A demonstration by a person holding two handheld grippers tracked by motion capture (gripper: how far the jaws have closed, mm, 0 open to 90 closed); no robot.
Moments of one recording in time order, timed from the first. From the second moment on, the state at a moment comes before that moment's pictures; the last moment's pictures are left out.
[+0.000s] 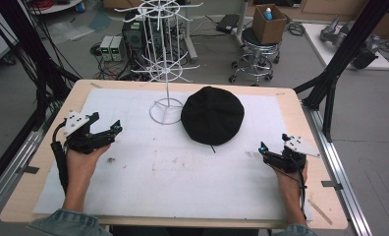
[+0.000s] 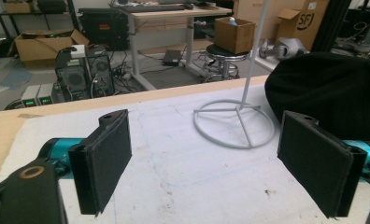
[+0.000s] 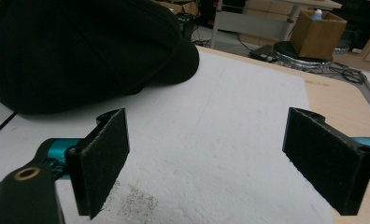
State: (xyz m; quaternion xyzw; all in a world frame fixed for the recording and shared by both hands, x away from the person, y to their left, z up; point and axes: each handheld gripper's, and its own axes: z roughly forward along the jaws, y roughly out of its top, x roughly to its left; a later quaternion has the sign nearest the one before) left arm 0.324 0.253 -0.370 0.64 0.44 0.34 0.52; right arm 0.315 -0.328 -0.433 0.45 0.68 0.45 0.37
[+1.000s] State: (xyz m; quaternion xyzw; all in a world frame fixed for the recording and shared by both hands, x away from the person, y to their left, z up) left arm 0.324 0.254 -0.372 0.64 0.45 0.34 0.53; right arm 0.345 -0.313 -0.385 0.41 0.66 0.53 0.33
